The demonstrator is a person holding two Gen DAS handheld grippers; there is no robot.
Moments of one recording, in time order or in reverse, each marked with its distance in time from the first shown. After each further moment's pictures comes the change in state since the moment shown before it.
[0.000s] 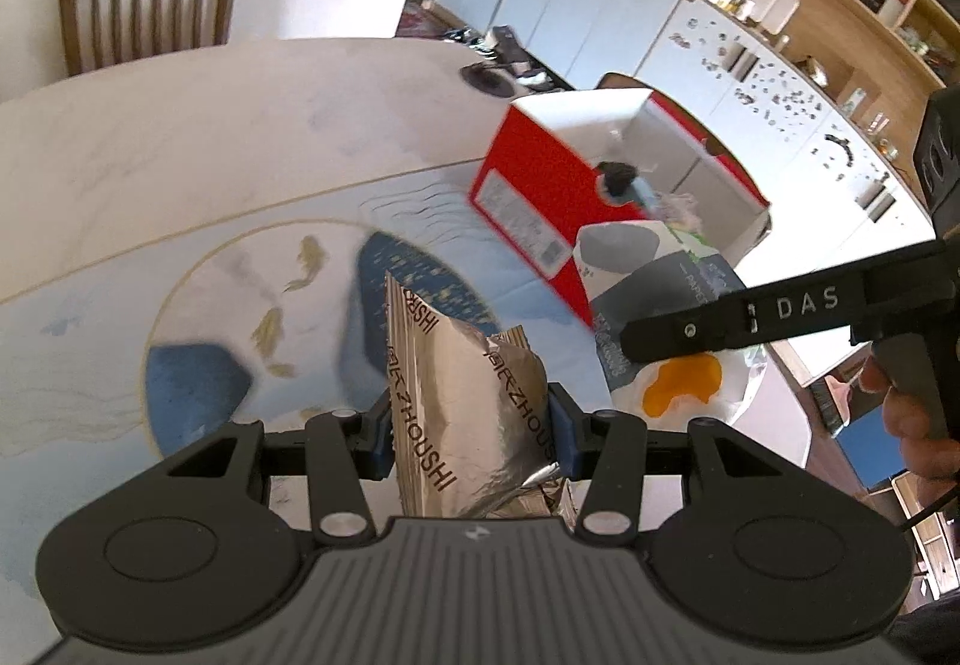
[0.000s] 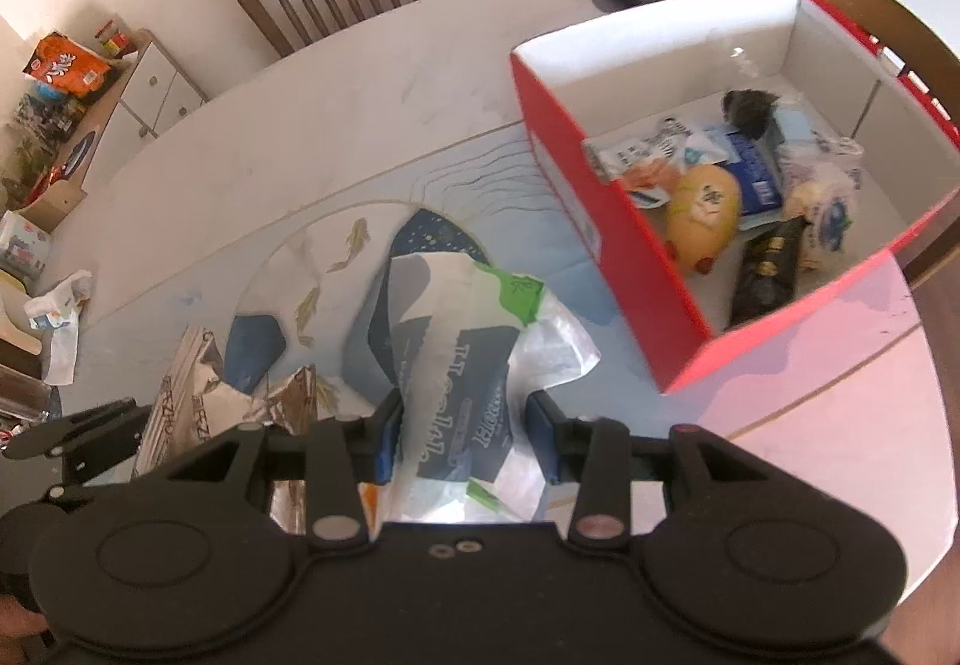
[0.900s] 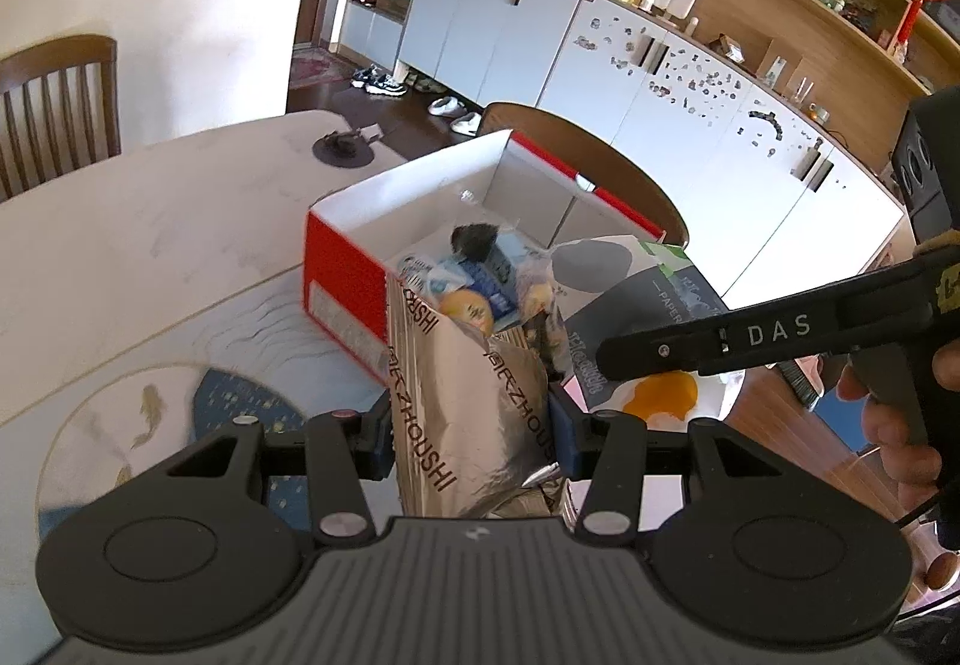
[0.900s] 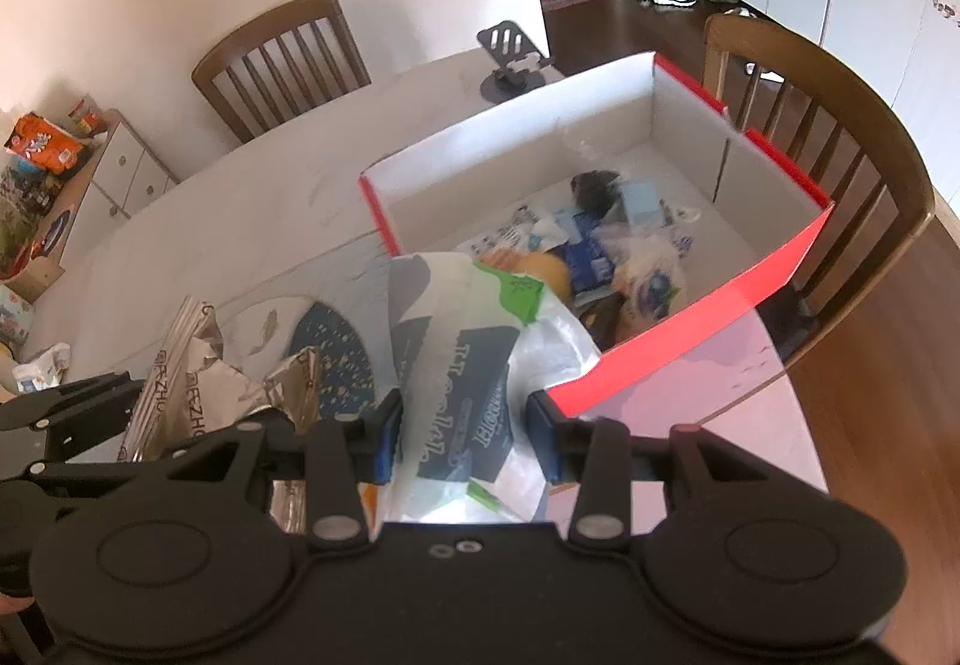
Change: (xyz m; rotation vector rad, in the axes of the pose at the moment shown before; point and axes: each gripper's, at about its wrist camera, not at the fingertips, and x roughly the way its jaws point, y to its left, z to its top) left arm 0.031 -0.106 0.059 0.168 -0.052 -0.080; right arm -0.066 -0.091 0.014 0.045 -0.128 -0.038
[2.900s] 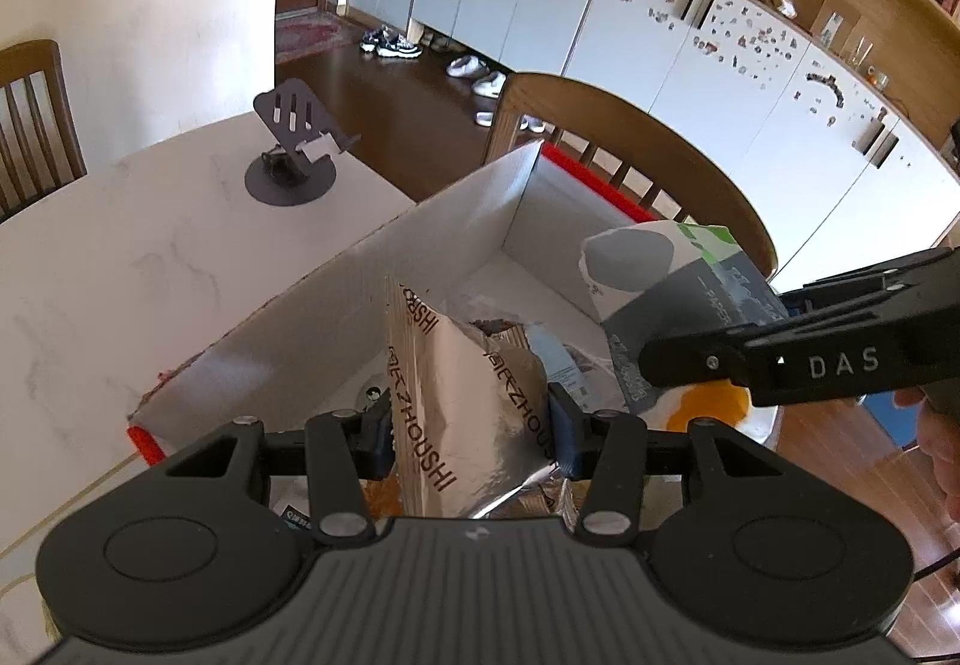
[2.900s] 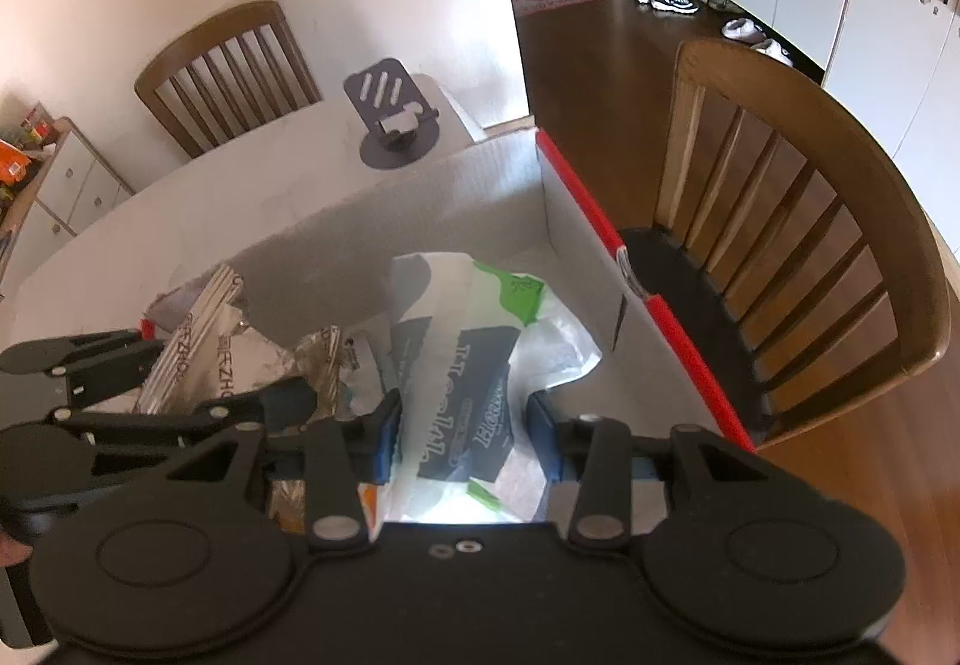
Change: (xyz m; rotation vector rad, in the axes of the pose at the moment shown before) left arm 0.187 -0.013 0.101 0.026 0.111 0.072; right arm 0.085 -0.118 0.114 -0.060 0.034 -0.017
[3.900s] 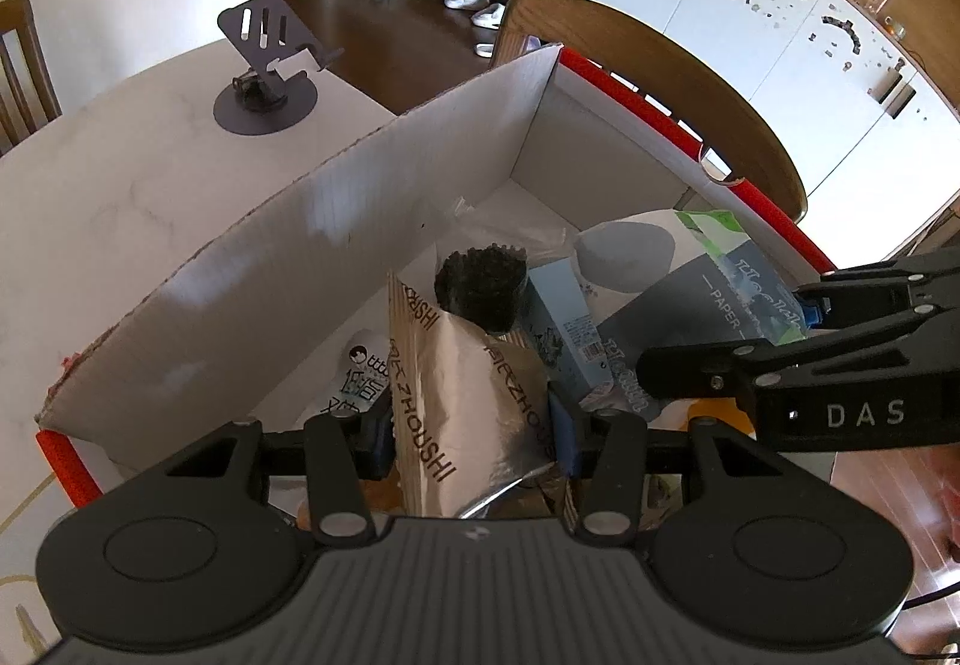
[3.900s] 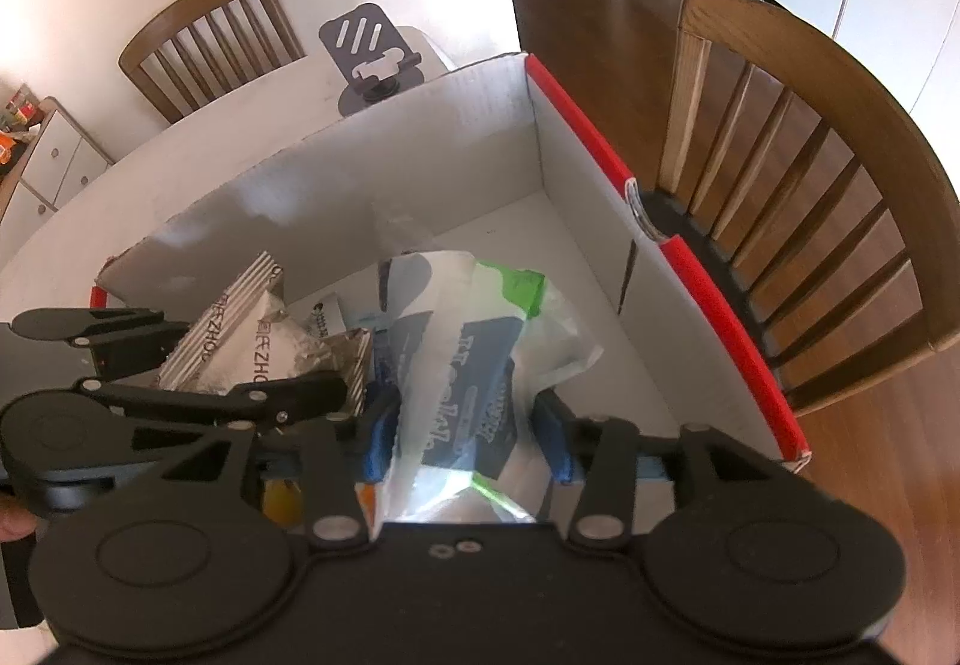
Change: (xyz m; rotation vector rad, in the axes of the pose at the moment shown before) left arm 0.045 0.000 -0.004 0.002 0.141 -0.002; right arm 0.034 -0.010 -0.011 0.010 0.051 0.002
